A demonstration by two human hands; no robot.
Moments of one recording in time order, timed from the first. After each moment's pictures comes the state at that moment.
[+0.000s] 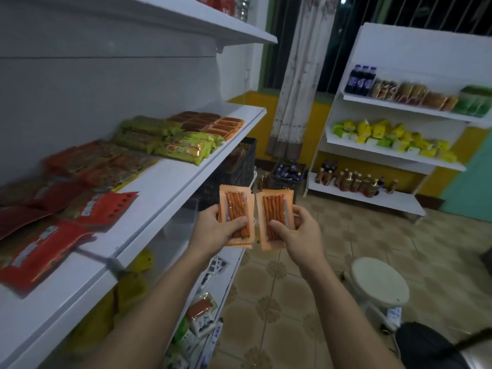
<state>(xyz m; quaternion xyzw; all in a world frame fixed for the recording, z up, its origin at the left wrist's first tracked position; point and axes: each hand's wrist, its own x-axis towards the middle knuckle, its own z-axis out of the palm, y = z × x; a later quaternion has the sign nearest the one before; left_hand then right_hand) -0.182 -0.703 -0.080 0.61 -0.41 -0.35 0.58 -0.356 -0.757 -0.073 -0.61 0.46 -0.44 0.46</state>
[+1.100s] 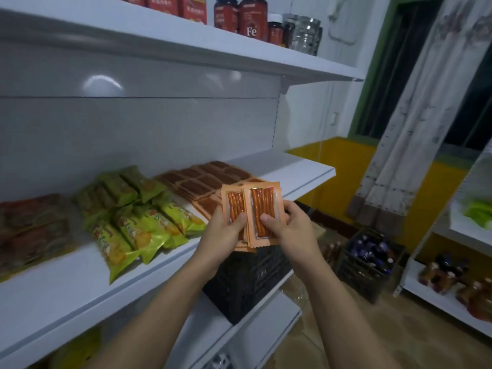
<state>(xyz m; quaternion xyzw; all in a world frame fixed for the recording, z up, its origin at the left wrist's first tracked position) -0.114 -1.116 -0.051 0.63 -0.30 -0.18 0.69 -0.222 -1.219 -0.030 -0.69 0.21 -0.33 0.61</state>
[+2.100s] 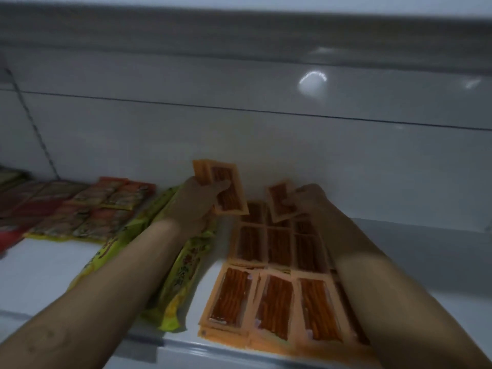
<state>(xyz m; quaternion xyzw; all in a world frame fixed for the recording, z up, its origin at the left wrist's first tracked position) 0.103 -1.174 0.010 0.63 0.11 0.11 0.76 0.194 -1.385 -0.005 -0.83 0.05 0.02 0.55</state>
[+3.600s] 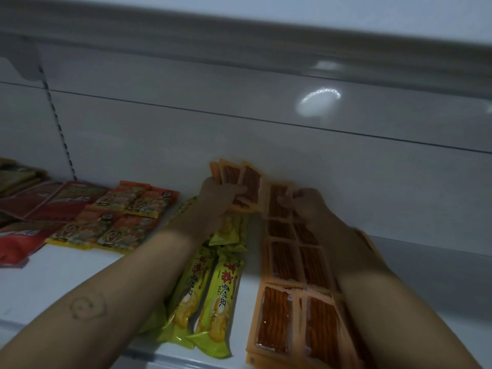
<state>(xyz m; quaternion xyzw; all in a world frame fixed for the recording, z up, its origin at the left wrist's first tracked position) 0.124 -1.124 0.019 0.63 0.14 0.10 0.75 0.203 -1.304 -0.006 -0.80 0.01 0.01 0.60</state>
